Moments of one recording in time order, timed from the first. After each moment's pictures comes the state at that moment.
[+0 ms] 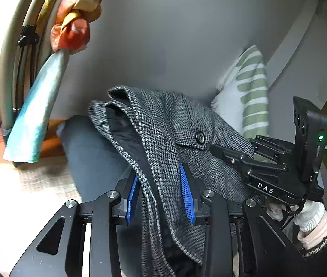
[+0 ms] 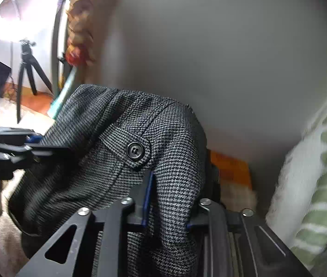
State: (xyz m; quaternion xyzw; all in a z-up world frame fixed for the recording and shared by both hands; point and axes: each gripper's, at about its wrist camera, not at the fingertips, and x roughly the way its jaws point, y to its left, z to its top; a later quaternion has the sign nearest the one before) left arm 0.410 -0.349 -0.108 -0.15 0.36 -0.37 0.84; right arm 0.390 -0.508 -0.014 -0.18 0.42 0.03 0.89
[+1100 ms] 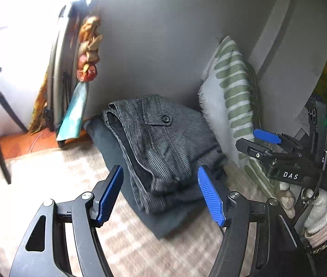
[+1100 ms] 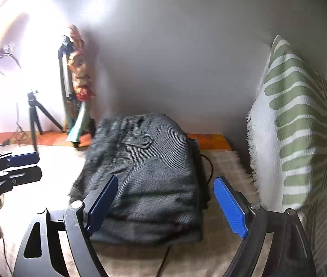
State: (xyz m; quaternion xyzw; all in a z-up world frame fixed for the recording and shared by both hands) left arm 0.293 -0.306 -0.021 -0.08 0.35 -0.35 0.86; right arm 0.256 -0.486 0.064 -0.05 0.36 -0.05 0.93
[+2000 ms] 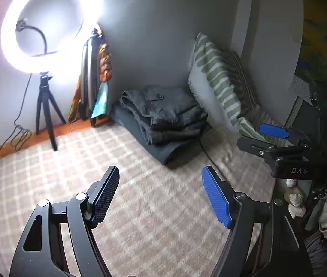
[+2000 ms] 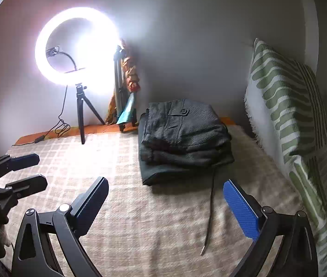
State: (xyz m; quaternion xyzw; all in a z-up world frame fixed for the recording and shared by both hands) left arm 0.136 -0.226 -0.021 0.01 0.30 -0.33 0.89; right arm 0.081 -0.377 0.055 0.00 0.32 -0.06 0.94
